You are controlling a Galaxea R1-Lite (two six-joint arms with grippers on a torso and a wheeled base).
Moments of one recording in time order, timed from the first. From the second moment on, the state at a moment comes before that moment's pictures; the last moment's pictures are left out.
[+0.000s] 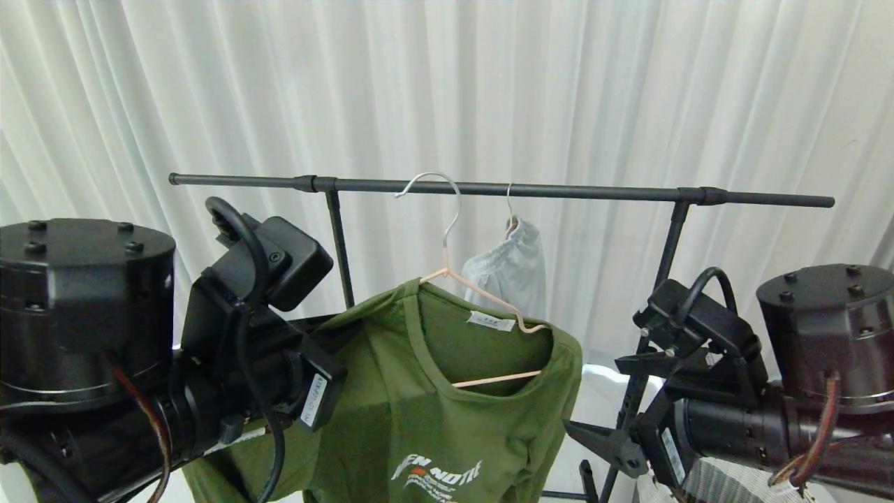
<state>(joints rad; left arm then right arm) -0.71 1.33 -0.71 -0.24 0.23 0.24 0.87 1.44 -0.72 -0.19 -0.04 0.03</state>
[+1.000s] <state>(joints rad) -0.72 1.25 -0.47 -0.50 -0.08 0.43 0.91 1.47 -0.83 -0.10 0.35 -0.17</state>
